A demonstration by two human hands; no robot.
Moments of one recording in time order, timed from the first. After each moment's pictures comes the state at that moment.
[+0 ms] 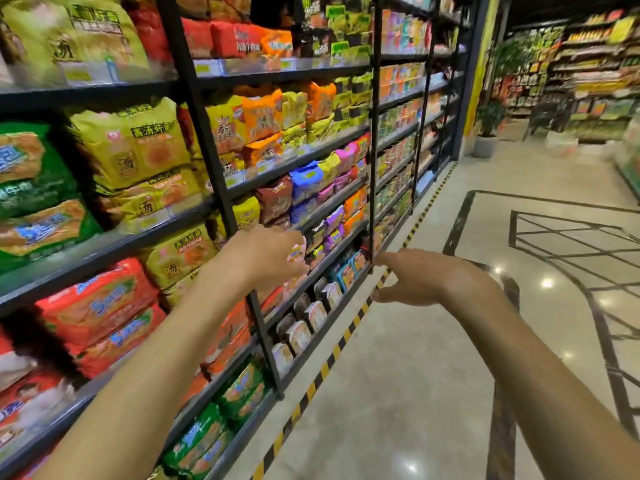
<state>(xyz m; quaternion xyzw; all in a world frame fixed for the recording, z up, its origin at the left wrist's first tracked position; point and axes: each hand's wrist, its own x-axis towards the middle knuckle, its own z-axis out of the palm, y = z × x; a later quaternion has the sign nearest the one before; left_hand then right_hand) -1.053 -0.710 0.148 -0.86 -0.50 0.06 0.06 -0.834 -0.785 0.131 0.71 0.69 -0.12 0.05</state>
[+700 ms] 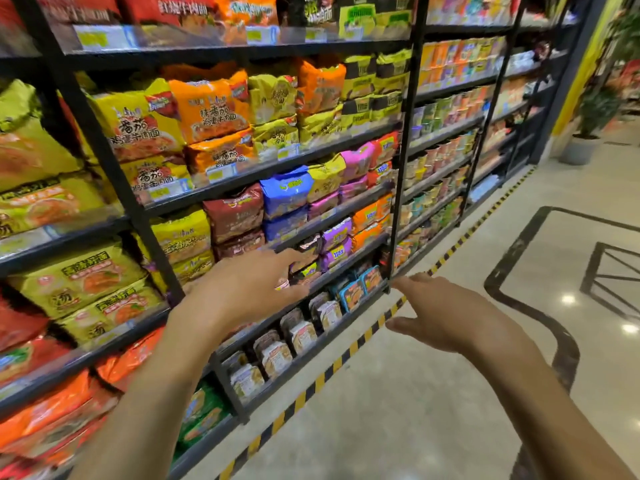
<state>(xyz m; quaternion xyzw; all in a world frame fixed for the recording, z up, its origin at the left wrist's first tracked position) -0.789 -0.508 0.116 -0.83 -0.56 0.01 -0.02 -0.534 -0.544 0.092 0.65 0.75 -0.08 0.04</state>
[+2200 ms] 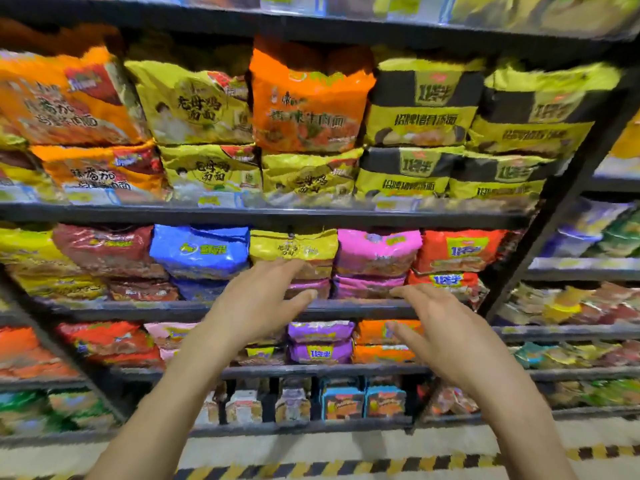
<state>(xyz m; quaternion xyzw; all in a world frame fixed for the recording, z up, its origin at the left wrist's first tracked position) -0.487 0.066 0.056 -0.58 -0.80 -0.14 -0.03 -0.254 0.180 0.065 0.34 0.94 -0.04 -0.06</state>
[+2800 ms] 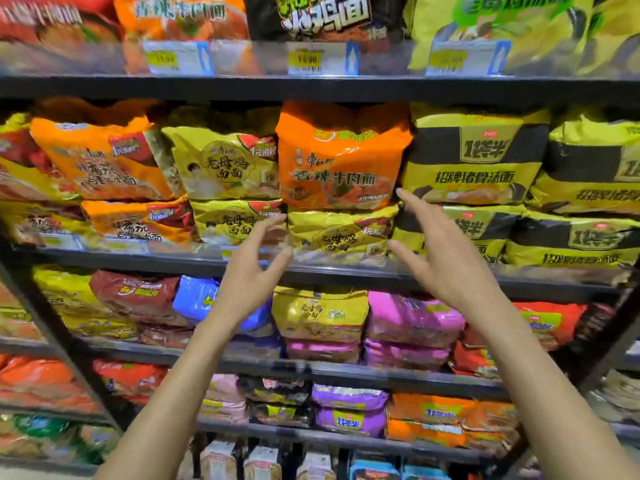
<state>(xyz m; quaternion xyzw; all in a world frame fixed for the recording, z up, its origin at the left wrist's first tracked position) -0.572 0.131 0.077 -0.43 -0.74 -0.52 0.06 -0.373 0.325 0.130 0.17 0.93 -0.09 -0.31</state>
